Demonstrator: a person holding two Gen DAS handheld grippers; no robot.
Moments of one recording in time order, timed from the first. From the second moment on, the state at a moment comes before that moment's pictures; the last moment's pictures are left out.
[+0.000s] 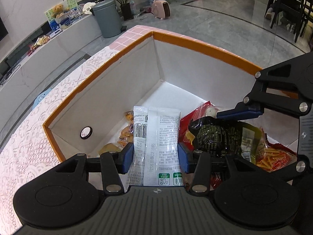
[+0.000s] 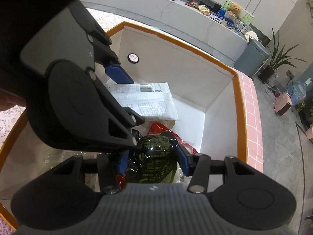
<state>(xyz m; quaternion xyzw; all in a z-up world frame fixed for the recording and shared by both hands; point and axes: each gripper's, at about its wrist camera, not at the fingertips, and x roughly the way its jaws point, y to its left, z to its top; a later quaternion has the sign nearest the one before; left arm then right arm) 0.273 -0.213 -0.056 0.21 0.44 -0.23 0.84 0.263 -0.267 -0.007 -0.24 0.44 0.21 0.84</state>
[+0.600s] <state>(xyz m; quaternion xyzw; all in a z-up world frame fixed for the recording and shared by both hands) 0.238 -0.184 -0.009 0.20 0.39 -0.23 0.87 0.248 -0.259 0.023 -0.23 0.44 0.18 0.85</state>
